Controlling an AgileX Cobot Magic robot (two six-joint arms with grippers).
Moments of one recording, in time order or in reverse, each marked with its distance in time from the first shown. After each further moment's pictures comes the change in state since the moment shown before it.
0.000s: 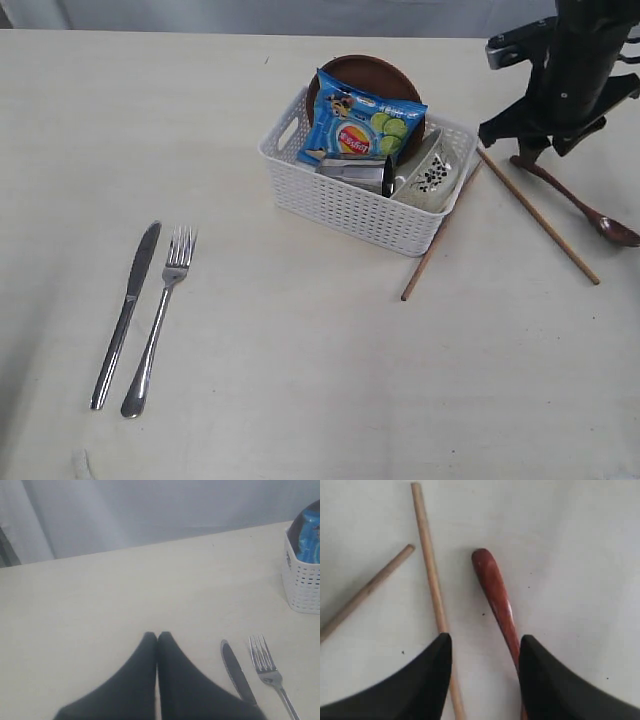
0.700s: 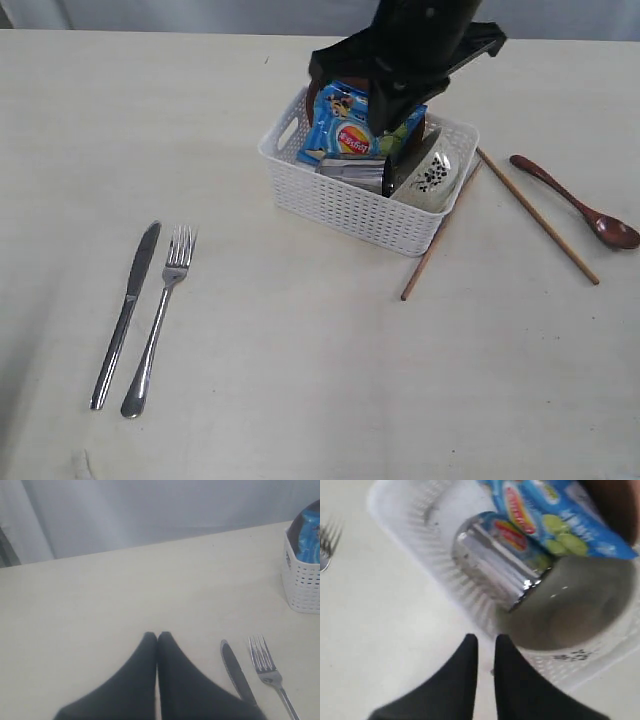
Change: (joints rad) left arm 0.000 0.000 0.000 0.000 0.000 0.000; right arm 0.375 -0.167 -0.208 0.386 0.325 -0.004
